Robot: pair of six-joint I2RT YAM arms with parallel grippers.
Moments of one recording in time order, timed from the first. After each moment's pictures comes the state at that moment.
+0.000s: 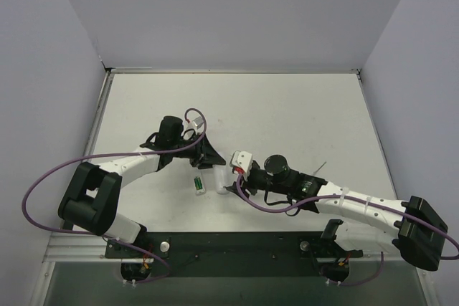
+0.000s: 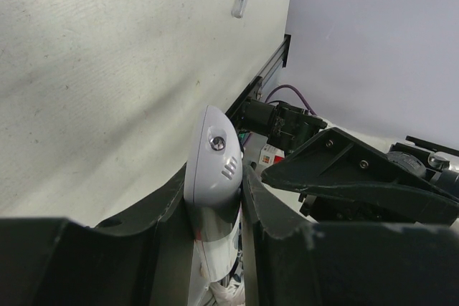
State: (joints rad) left arm -0.42 1.49 0.73 0.07 0.87 -0.97; right arm 0.99 1.09 0.53 0.18 -0.19 -0.22
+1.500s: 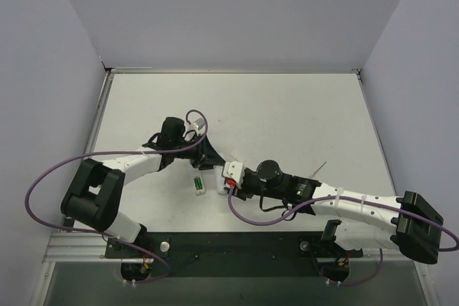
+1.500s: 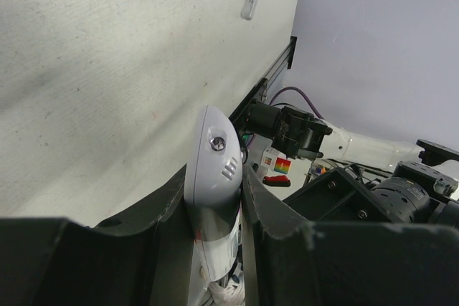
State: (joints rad) left arm -0.43 1.51 0.73 0.08 0.86 -0.97; right arm 1.07 1.13 0.56 0.17 -0.12 -0.33
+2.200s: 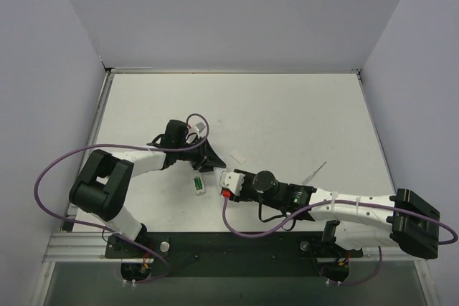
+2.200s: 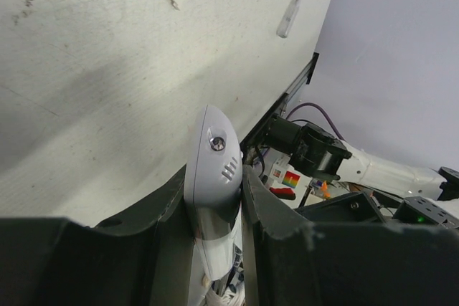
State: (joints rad) left arm -0.43 1.60 0.73 0.09 0.82 -0.97; right arm 1.16 1.15 0.51 0.21 0.13 -0.46
